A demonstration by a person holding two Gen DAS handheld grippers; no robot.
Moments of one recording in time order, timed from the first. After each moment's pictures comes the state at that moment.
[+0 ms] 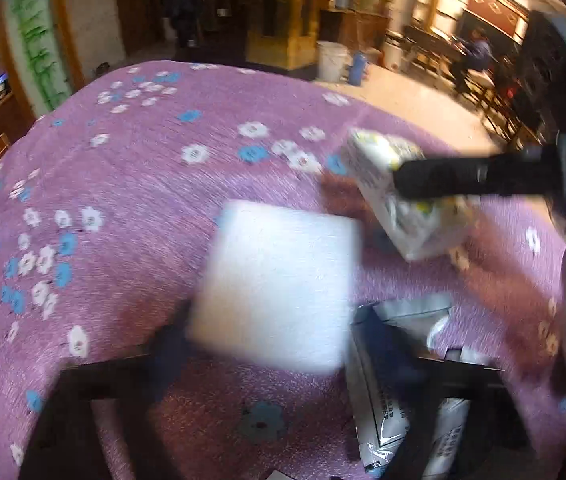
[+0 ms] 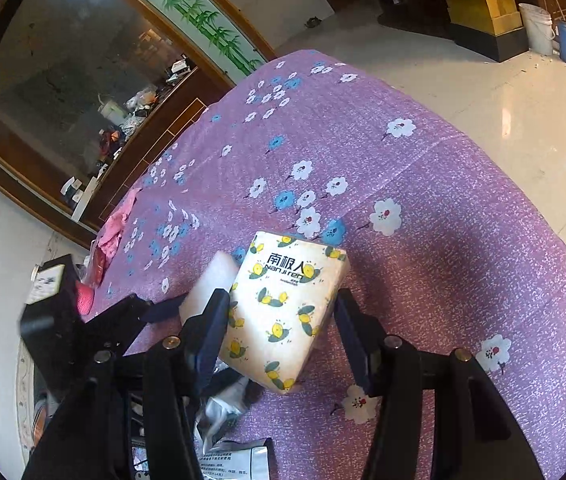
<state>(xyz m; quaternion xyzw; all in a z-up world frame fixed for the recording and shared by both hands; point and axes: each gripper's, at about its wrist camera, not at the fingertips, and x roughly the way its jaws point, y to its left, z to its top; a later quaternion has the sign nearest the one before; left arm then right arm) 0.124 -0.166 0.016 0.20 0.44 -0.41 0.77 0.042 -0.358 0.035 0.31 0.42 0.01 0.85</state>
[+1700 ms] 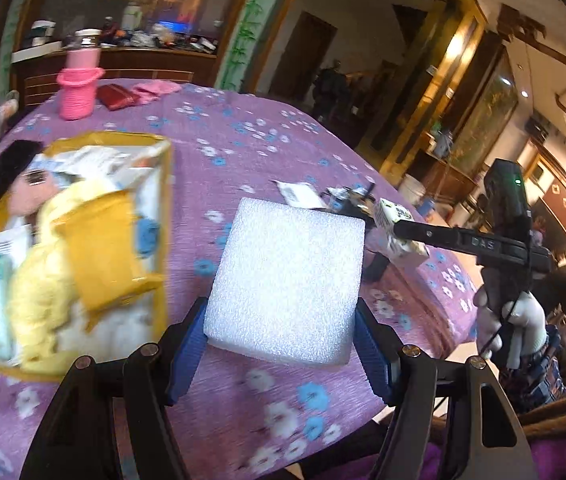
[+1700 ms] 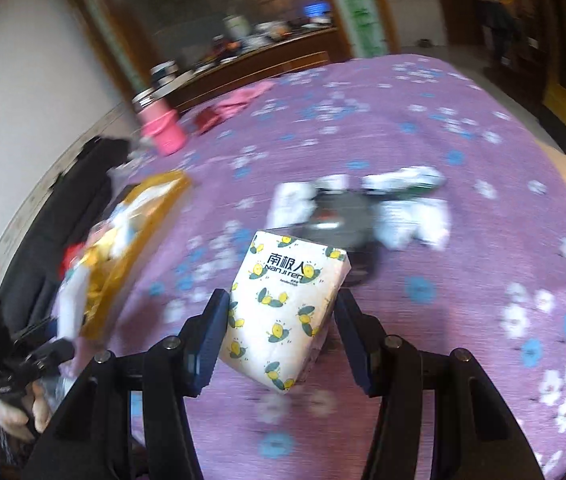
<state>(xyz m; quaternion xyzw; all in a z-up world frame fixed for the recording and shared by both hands) -0.188 0.142 0.075 -0.10 0.38 -0.25 0.88 -0.147 -0.168 0.086 0.11 0.43 0.16 0.88</state>
